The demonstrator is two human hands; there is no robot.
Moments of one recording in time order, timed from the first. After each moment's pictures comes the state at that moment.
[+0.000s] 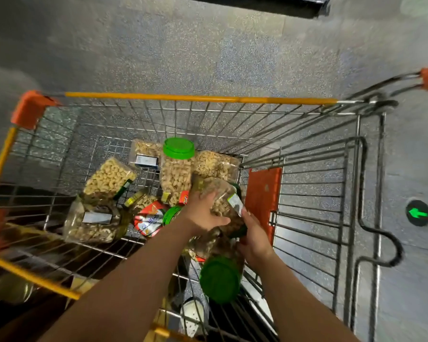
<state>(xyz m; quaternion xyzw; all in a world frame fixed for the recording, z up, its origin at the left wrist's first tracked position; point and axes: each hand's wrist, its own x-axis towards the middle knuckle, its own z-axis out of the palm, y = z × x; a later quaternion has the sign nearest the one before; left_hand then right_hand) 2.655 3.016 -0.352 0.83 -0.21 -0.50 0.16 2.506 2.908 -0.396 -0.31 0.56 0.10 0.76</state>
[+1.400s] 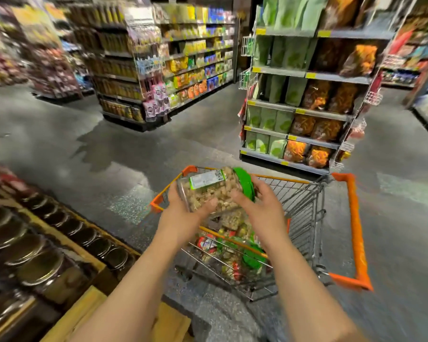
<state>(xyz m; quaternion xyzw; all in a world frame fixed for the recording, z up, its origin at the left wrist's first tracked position) 2.386 3.296 0.044 0.84 -0.02 -0.06 0.54 2.339 3.116 0.051 -0.75 0.13 -0.17 0.63</state>
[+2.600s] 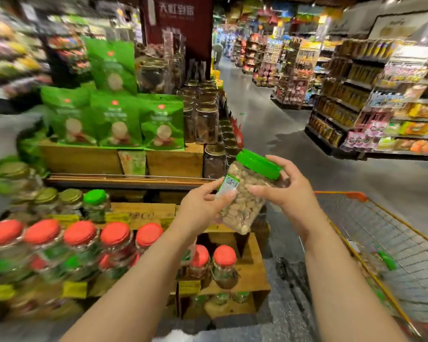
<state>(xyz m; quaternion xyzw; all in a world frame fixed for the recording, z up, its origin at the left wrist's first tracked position) 1.980 3.424 0.075 0.66 0.27 0.22 0.66 2.124 3.276 0.111 -0.66 -0.35 0.17 0.65</state>
